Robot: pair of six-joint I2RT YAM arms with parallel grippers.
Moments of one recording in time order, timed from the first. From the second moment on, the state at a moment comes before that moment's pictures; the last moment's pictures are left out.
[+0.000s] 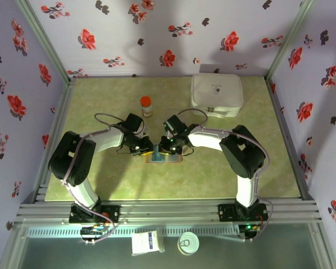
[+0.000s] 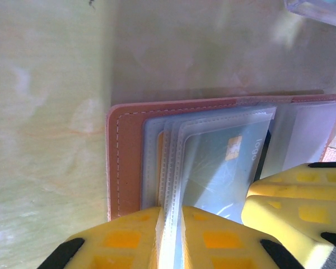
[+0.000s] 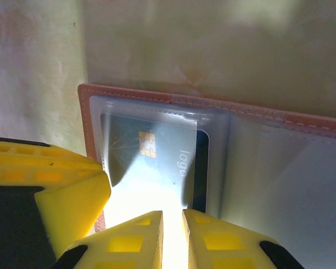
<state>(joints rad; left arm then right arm) -0.52 1.72 0.93 -0.42 0.42 -0.64 0.77 1.90 1.15 -0.34 -0.38 0.83</state>
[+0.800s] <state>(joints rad) -0.51 1.68 0.98 -0.49 0.42 -0.63 0.75 1.83 1.09 -0.28 -0.40 0.83</state>
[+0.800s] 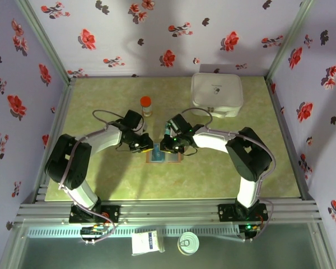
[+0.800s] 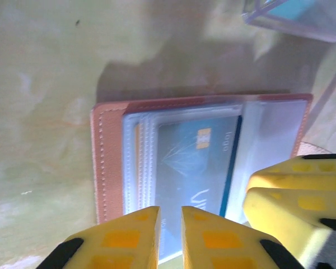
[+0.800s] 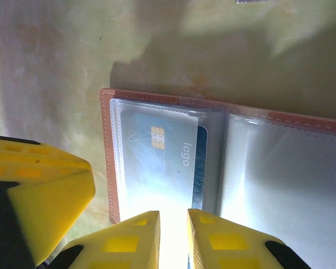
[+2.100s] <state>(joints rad) -0.51 1.77 1.01 -0.52 0.42 -0.57 0.74 1.88 1.08 -0.24 -0.42 0.85</state>
